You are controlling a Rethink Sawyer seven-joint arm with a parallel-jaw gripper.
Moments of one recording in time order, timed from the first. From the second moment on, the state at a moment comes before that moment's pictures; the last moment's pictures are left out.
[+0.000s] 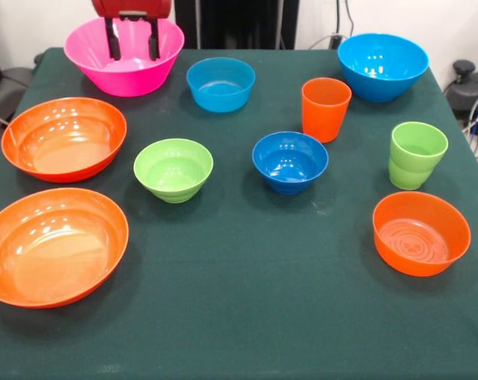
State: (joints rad) arm -0.93 -0.79 0.58 1.93 -0.77 0.67 1.82
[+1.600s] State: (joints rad) arm -1.00 -0.55 0.58 1.88 -0.83 0.67 1.82
